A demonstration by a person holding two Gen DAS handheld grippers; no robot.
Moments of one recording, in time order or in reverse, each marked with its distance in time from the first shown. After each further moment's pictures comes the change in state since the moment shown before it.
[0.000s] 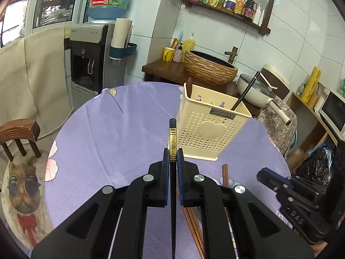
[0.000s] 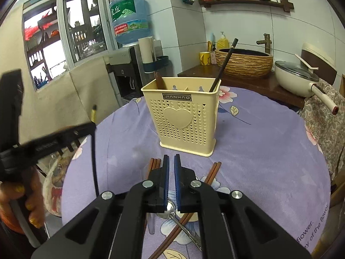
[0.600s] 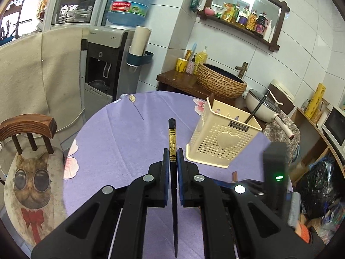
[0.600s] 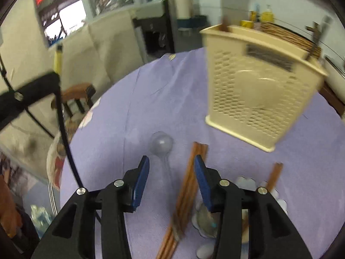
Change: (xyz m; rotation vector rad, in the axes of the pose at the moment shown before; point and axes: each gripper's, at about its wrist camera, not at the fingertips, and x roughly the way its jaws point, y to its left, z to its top) left arm -0.032 0.045 0.000 -0.077 -0.070 0.037; right arm 0.113 0.082 0.004 -0.211 0.301 0.145
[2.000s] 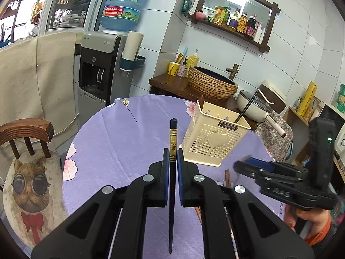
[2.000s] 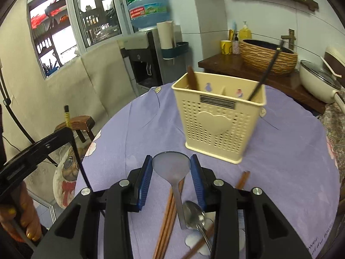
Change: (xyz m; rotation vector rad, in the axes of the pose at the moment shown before) left arm -0.017 -0.007 -0.003 0.034 -0.026 -0.053; right arm -0.109 -0.037 -0.008 0.154 -0.216 -0.044
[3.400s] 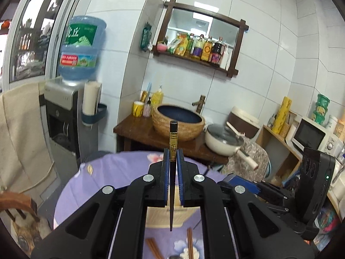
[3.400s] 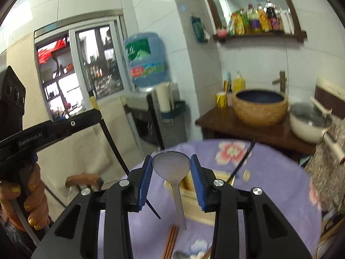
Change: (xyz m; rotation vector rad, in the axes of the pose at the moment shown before) left arm -0.008 -0.095 0.184 0.119 -0.157 -0.165; right arm -0.085 -0.028 0.124 0.016 -0.336 0.001
